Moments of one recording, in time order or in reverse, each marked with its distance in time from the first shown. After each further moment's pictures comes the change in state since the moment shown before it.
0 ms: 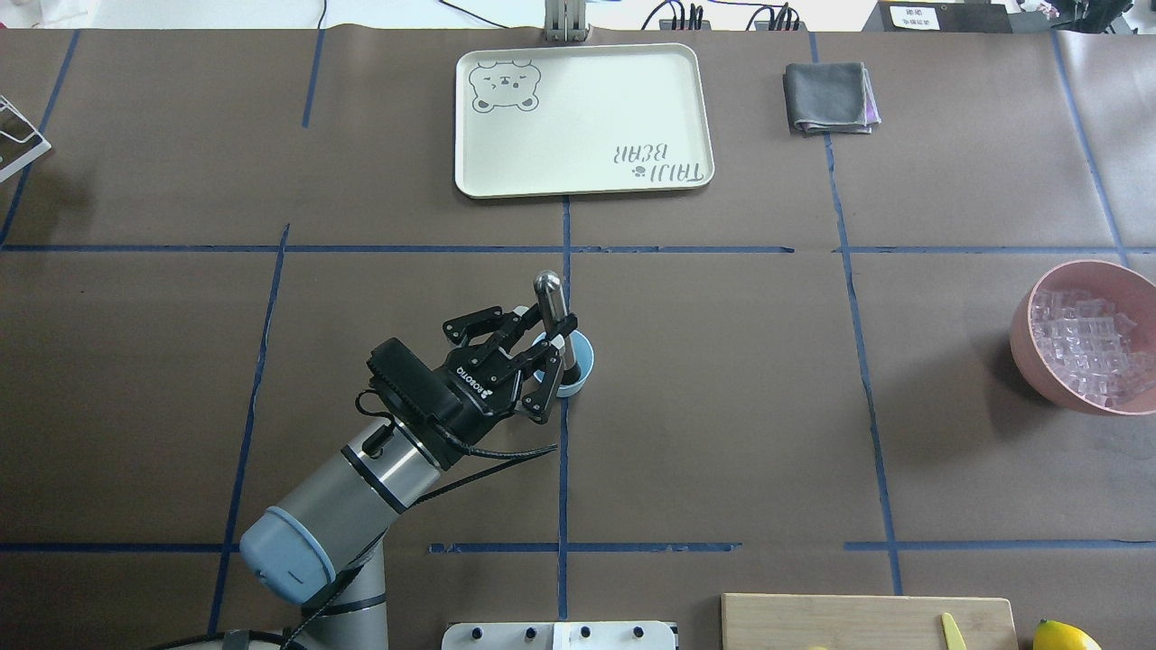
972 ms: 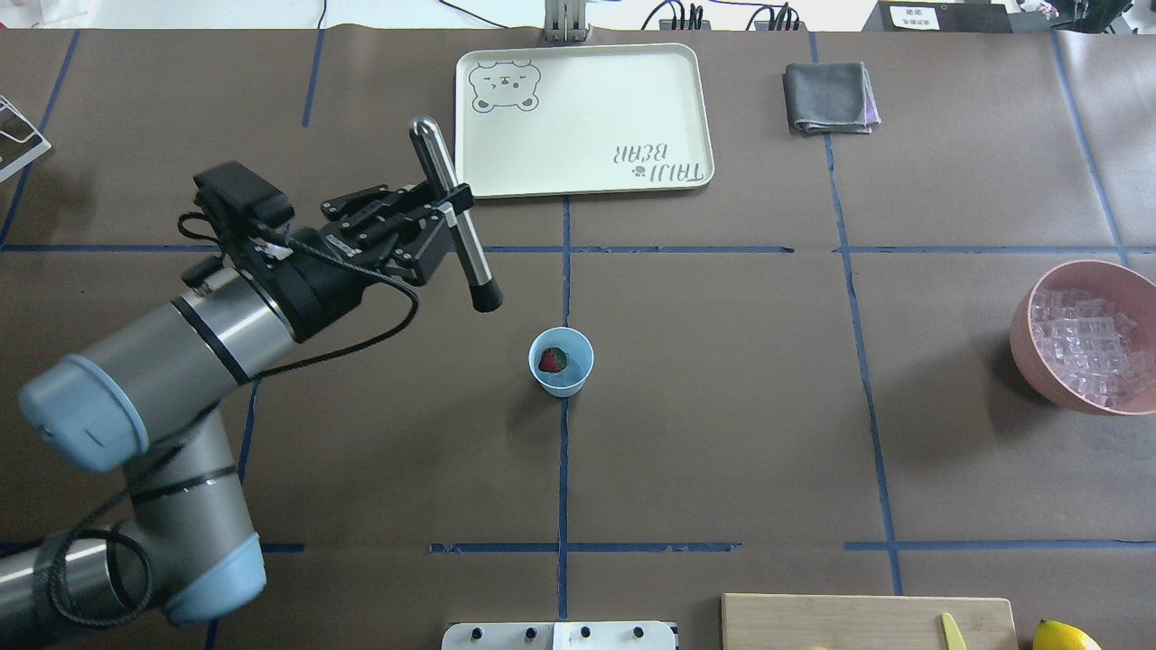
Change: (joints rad) left arm -0.328 0.225 -0.330 0.391 -0.366 -0.536; right arm 0.000 0.018 0.007 0.002 -0.009 0.003
